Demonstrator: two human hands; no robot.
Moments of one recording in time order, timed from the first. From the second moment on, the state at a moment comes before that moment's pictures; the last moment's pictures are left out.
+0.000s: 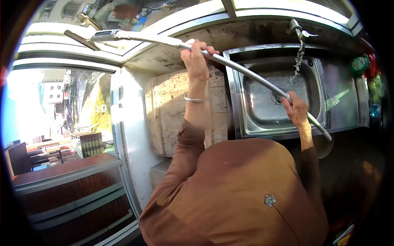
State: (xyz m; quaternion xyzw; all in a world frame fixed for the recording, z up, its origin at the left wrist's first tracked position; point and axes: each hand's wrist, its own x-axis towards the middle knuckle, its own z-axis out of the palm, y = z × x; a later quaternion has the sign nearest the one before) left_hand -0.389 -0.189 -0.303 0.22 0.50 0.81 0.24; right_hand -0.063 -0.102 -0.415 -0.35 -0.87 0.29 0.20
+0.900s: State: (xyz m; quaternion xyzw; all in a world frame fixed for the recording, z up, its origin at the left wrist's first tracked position) left_hand -0.247 -0.165 -0.373 0.12 0.40 0.81 0.42; right_hand 0.039 -0.133 -0.462 -0.44 -0.85 0.24 0.15
